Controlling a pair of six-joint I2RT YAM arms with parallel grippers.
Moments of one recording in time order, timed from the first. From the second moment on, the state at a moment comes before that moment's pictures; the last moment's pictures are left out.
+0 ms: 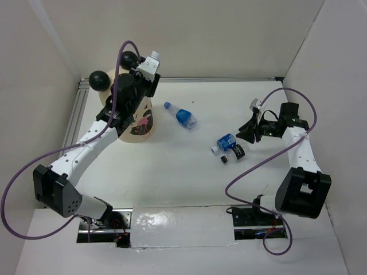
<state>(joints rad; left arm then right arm) -0.48 1.41 1.37 0.02 -0.19 0.27 -0.27 1.33 1.05 -0.80 -1.14 -0.97</state>
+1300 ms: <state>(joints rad) -0.72 0.90 0.96 0.23 -0.26 0.25 0.26 1.71 1.28 -0.34 -0.66 -0.28</state>
